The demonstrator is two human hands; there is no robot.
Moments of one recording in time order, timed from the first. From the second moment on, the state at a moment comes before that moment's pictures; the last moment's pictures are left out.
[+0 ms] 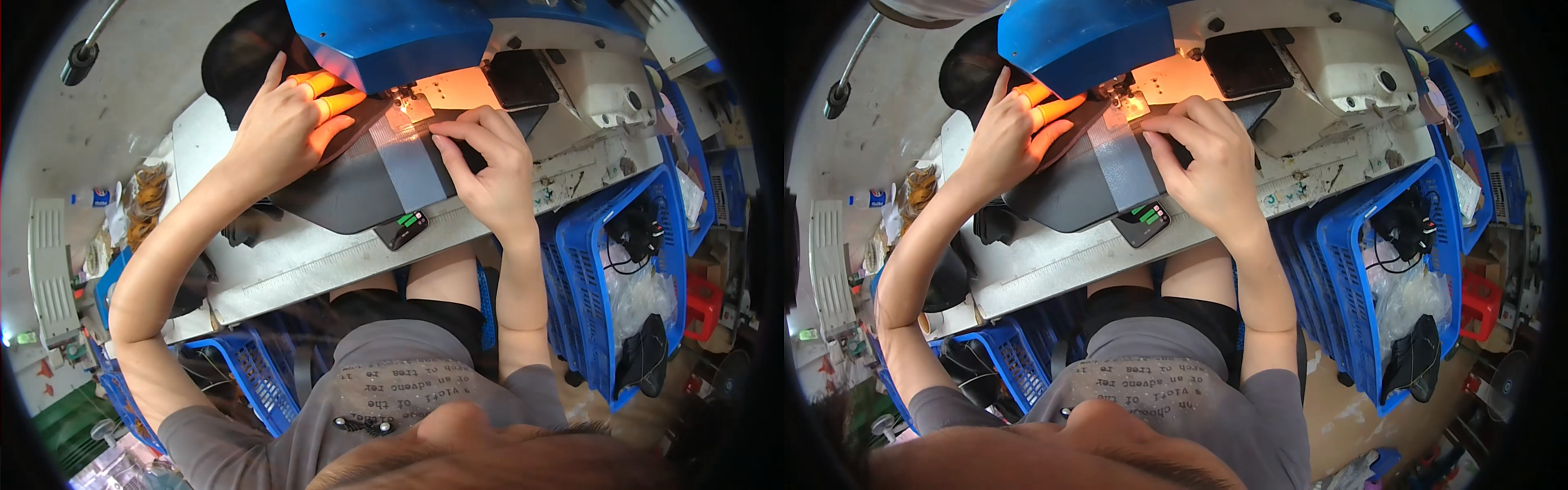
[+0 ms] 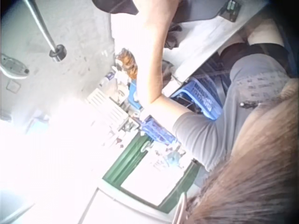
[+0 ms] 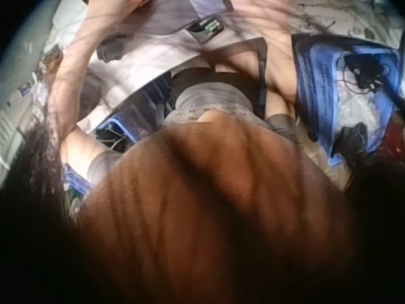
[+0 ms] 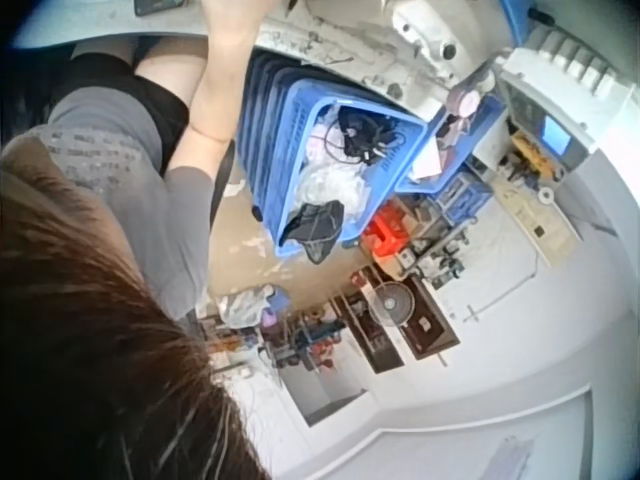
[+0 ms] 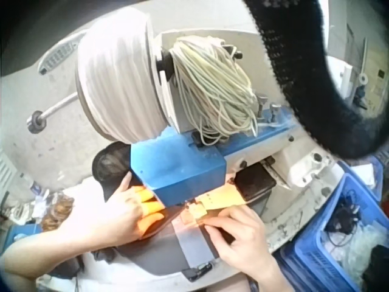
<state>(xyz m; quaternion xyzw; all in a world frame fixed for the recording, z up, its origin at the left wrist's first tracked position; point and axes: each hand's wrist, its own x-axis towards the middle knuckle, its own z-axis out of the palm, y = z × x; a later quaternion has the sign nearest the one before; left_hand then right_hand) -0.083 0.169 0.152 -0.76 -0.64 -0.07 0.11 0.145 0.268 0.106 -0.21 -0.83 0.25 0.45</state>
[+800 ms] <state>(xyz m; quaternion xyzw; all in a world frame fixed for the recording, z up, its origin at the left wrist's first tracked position) -0.032 0.153 0.179 -0.76 -0.65 0.01 0.01 0.144 0.266 0.105 -0.22 -0.82 0.24 0.47</state>
